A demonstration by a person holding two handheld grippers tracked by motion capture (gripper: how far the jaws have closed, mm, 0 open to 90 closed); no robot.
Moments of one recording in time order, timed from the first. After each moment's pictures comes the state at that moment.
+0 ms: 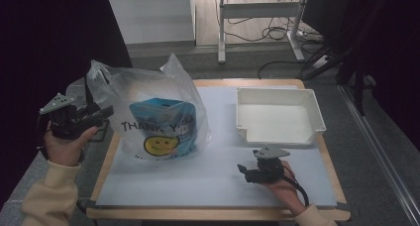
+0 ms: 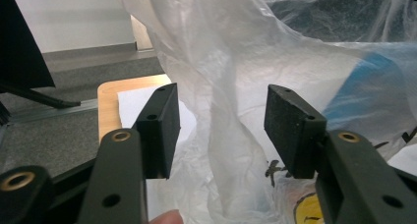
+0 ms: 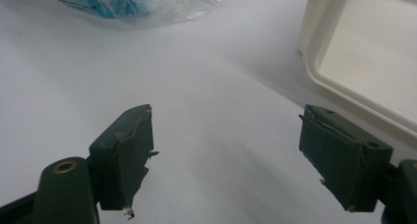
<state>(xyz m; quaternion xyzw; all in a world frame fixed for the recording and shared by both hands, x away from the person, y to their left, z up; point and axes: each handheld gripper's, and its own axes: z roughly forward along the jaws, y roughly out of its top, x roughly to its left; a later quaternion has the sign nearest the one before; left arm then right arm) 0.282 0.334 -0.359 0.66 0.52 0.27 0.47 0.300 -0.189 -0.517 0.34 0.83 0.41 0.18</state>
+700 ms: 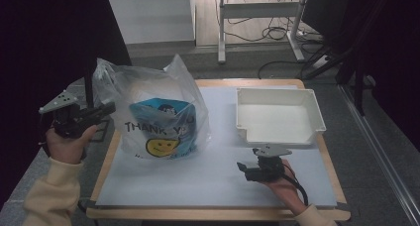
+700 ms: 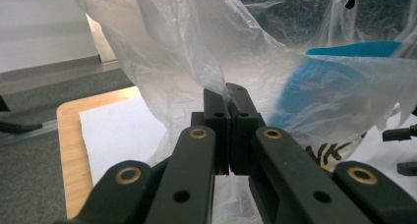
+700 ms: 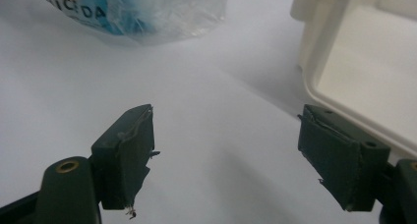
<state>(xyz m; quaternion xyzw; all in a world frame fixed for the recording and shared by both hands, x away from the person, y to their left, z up) 0.281 0.325 -0.351 0.69 0.45 0.24 0.50 0.300 -0.188 -0.506 0.33 0.82 0.43 0.17</state>
